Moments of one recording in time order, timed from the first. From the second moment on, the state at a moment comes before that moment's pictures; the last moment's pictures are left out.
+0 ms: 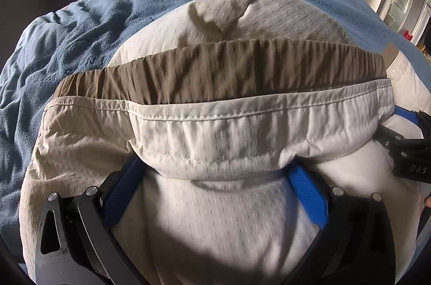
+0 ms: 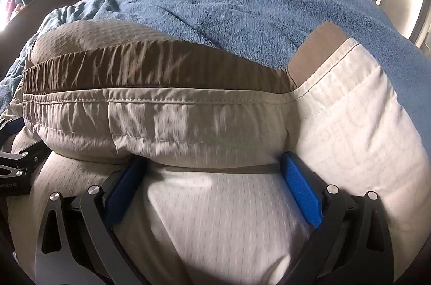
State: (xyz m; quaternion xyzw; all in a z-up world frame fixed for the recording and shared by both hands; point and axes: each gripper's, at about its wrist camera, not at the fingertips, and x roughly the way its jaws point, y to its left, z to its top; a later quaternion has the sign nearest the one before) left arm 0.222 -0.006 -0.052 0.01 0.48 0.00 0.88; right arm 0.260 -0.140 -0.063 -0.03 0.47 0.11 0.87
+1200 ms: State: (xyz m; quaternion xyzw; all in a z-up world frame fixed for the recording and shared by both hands) left arm 0.162 0.099 0.000 -0.17 0.41 0.01 0.90; right arm 0.236 -0.245 -0.020 0.05 0.44 0.02 0.89
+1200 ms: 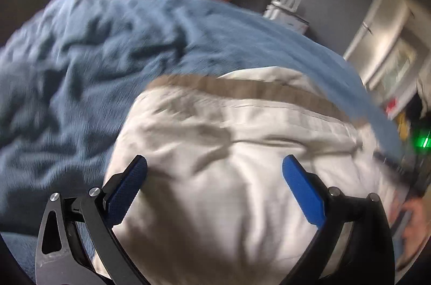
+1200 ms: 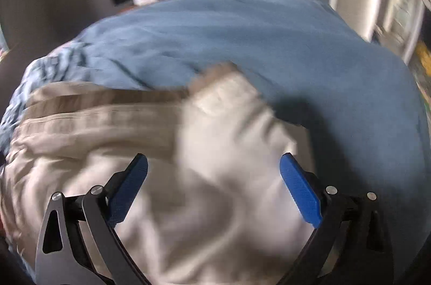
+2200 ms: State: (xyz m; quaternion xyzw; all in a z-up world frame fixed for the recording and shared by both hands) left arm 0.172 0.173 -0.047 -0.18 0.47 -0.04 0.86; right arm 0.260 -0.311 -0.033 0.04 0.52 0.13 0.84
